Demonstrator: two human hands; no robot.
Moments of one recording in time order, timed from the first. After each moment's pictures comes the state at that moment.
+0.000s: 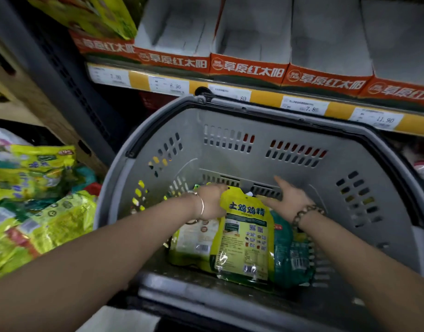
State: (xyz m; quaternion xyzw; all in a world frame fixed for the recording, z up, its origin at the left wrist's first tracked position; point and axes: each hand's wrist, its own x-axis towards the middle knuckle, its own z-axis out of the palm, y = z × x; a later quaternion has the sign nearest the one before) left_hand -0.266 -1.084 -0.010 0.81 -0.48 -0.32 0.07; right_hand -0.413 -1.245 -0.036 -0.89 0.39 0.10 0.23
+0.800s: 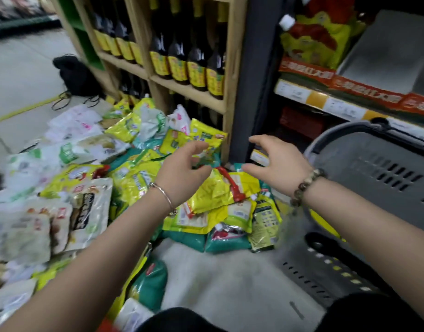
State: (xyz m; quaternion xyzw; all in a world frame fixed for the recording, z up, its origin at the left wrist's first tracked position) left_hand -0.232 -0.729 0.087 0.88 -0.13 0.00 0.46; right_hand -0.252 -0.931 0.099 -0.97 -0.04 -0.06 0.21
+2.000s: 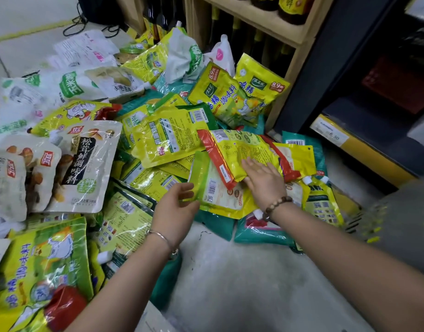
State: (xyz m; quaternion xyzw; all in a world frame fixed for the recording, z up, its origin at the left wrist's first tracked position) left_hand -0.233 -0.651 -0.149 0.82 0.15 -0.07 0.55; right_hand -0.157 -0.865 -0.215 -0.98 -0.12 -0.05 0.12
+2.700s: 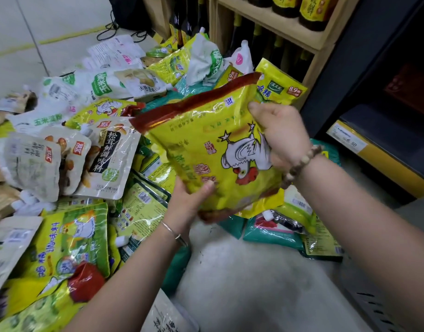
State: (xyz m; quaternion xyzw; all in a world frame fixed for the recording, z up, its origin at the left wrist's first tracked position) left_hand -0.240 -0.650 -0.141 0.61 0.14 -0.06 0.77; right_hand -0.138 -0.809 -0.055 -0.72 0.01 0.01 0.70
